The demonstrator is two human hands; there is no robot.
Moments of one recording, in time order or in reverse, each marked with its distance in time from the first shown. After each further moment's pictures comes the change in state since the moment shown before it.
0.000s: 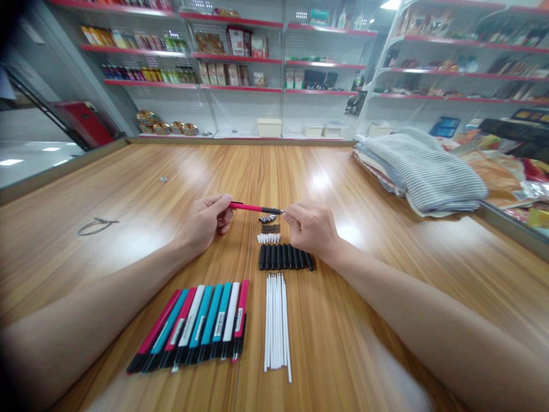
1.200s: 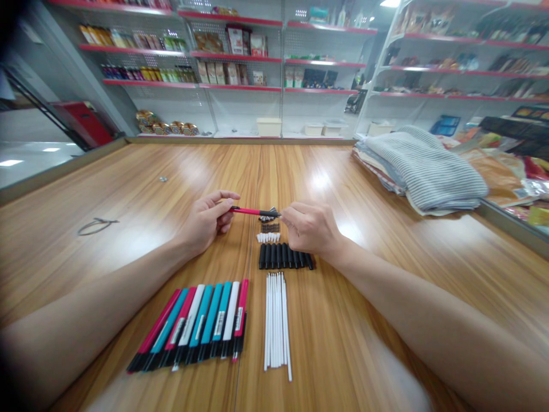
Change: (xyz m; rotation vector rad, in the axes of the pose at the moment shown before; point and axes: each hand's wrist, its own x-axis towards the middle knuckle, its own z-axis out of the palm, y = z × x) left_hand -0.003 0.007 0.002 -0.070 -0.049 -0.062; right_hand -0.001 -0.001 -0.005 -0.183 -0.097 -0.110
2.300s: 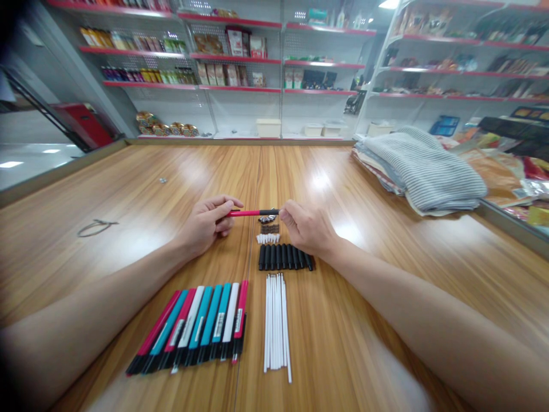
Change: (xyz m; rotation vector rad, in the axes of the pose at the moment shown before) left_hand -0.002 -0.001 -0.002 -0.022 -0.090 -0.013; right_hand 0.001 -0.001 0.002 0.284 -0.039 0.158
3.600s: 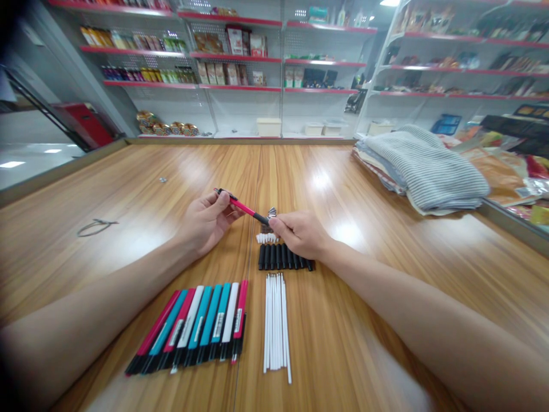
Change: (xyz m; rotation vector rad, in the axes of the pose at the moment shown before) left_hand 0.007 -0.004 0.008 -0.389 0.123 0.067; right_hand -0.001 -0.006 0.009 0.337 -0.186 0.126
